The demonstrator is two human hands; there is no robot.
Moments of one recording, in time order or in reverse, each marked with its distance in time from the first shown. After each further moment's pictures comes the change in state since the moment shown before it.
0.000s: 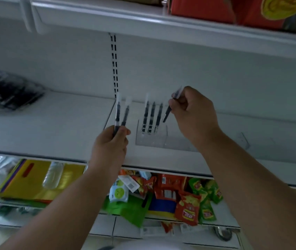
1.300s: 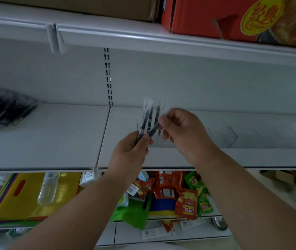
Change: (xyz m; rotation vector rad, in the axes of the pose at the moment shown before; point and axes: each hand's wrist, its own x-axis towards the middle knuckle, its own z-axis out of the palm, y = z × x) left_hand -0.020 0.009 0.007 0.079 -0.342 0.038; right_hand -0.048 -0.033 0.005 0.468 -0.123 0.234
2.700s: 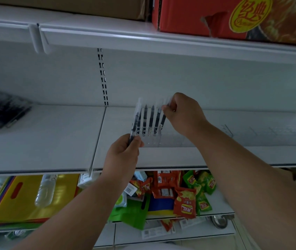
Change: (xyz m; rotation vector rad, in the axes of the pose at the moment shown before) left_hand 0.005 -0.011 0.000 0.006 0.083 -0.045; right_hand 0.057 0.015 -0.028 -0.703 0.102 -0.096
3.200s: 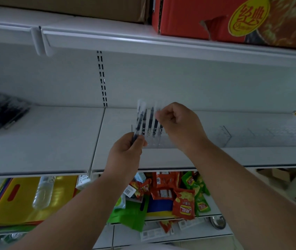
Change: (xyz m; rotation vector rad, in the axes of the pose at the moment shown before) left_hand 0.005 0.004 0.003 0.119 -0.032 0.053; right_hand -0.037 -0.014 0.008 0.327 0.032 0.030
